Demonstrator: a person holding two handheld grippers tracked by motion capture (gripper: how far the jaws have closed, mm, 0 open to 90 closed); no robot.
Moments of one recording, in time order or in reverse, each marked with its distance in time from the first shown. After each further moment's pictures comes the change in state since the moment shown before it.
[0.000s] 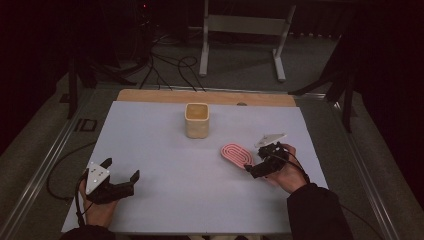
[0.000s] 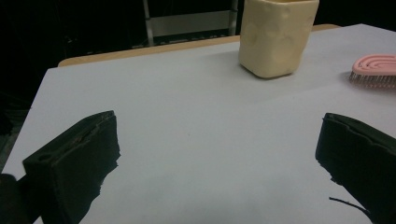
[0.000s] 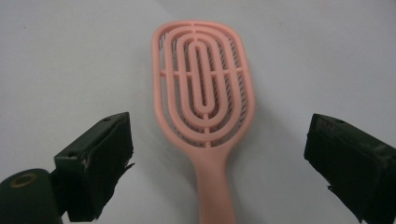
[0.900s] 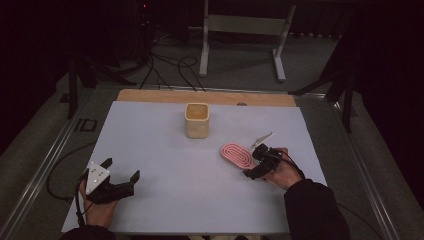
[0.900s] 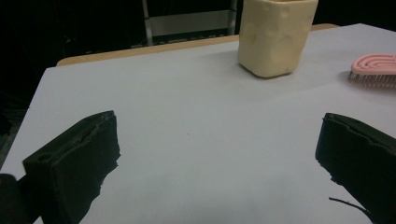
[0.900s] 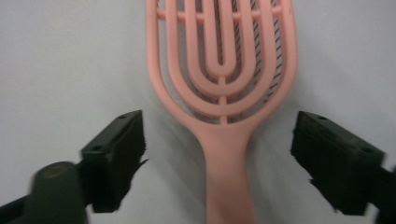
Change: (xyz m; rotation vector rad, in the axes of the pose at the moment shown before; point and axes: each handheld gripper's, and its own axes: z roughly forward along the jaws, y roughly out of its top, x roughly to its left) left arm 0.000 0.000 0.000 0.002 -0.004 -0.001; right arm -0.007 -0.005 0.034 0.200 0.099 0.006
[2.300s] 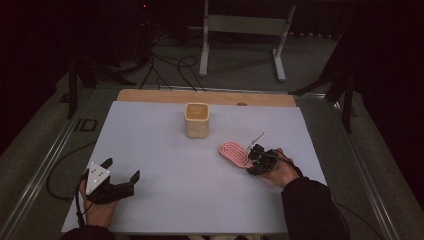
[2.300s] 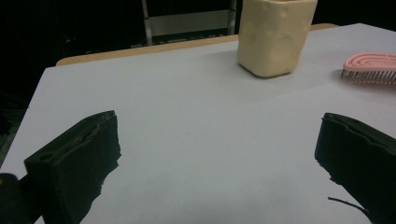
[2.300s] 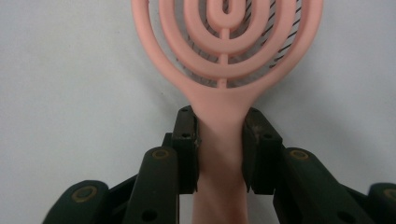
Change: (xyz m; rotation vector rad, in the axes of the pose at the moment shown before) left arm 0.000 0.000 0.000 0.001 -0.002 -0.001; right arm 0.001 0.006 0.011 0.131 -0.018 -0.010
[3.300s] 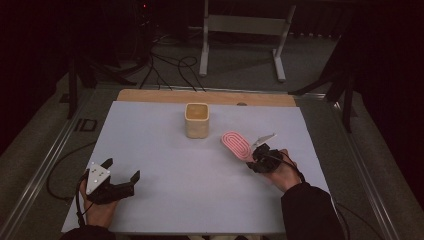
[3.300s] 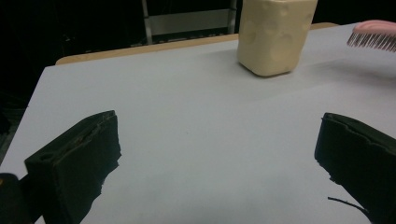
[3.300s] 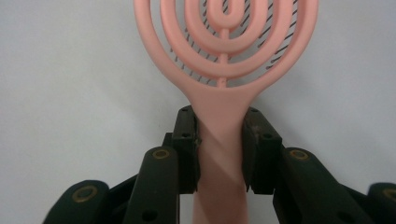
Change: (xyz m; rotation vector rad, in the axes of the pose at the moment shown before) left arm 0.000 0.000 0.000 0.003 0.001 -0.001; right arm 0.007 -0.008 -0.021 -0.211 -0.079 0.050
